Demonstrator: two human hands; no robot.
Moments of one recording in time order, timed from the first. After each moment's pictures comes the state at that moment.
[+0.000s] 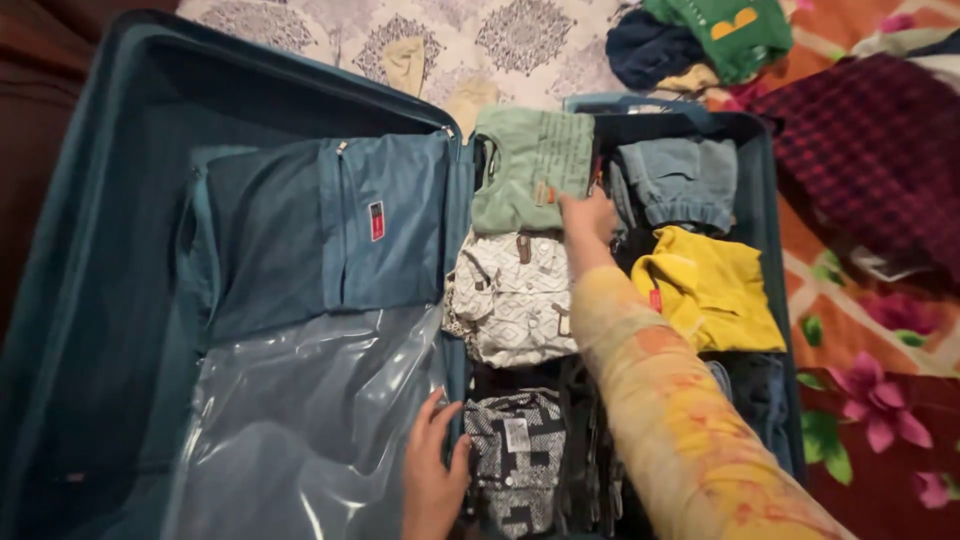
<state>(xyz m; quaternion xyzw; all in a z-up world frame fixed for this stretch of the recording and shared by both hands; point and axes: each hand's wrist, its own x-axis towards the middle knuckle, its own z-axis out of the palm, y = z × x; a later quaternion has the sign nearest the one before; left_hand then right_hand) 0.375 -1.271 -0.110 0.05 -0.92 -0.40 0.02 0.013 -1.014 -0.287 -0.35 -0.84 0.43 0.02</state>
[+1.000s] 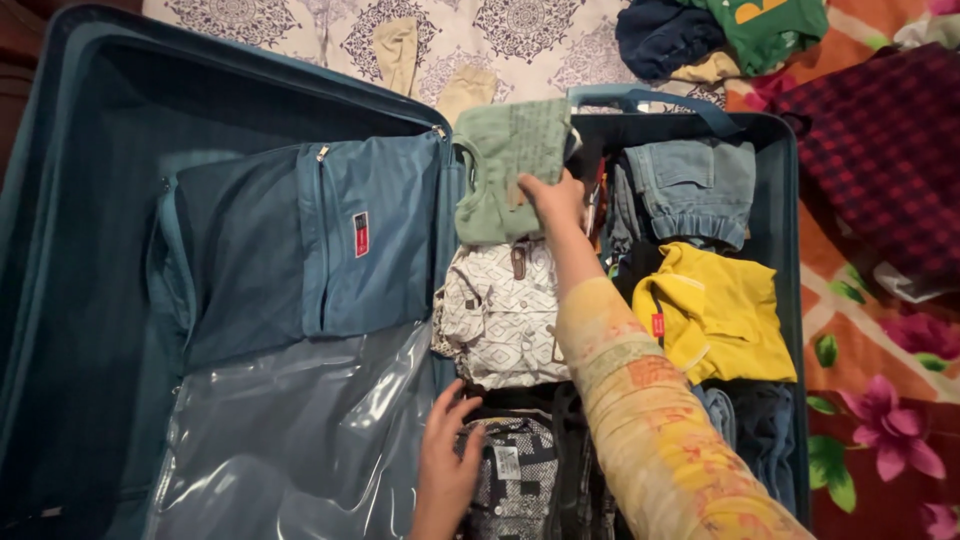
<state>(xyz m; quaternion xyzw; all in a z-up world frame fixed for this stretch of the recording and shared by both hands) 0.326 -1.239 -0.129 0.06 -0.89 -0.45 -0.03 -0.029 -1.044 -0.267 -0.26 -0.79 0.55 0.01</state>
